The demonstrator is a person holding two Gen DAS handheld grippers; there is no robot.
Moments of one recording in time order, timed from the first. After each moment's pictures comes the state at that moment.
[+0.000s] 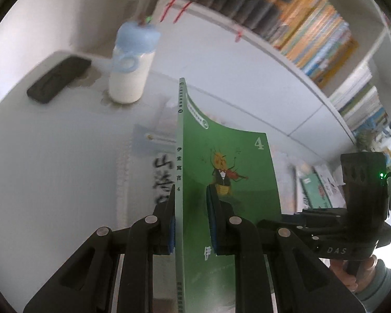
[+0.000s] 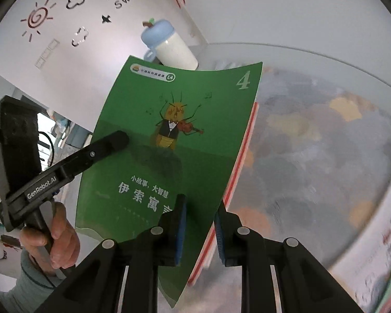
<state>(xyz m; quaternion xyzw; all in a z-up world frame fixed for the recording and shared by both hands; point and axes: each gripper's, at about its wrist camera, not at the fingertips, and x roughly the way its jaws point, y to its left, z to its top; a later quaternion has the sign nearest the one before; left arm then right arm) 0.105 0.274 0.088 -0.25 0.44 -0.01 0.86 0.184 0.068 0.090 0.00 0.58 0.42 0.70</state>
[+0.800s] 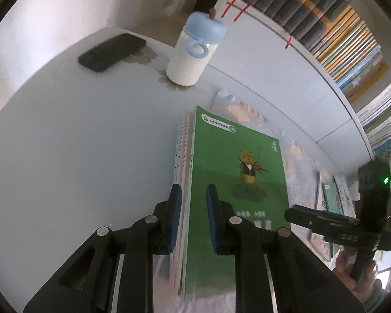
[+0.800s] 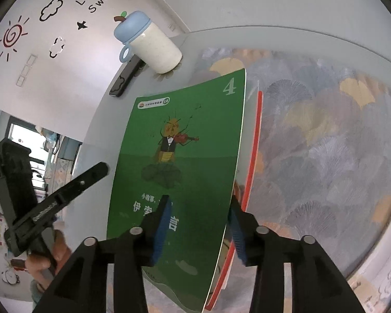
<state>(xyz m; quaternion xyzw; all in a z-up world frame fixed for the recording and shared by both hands) 0.051 0.305 0.099 -0.28 0.46 0.08 0.84 0.186 0.080 0.076 0.02 0.61 0.36 0.71</state>
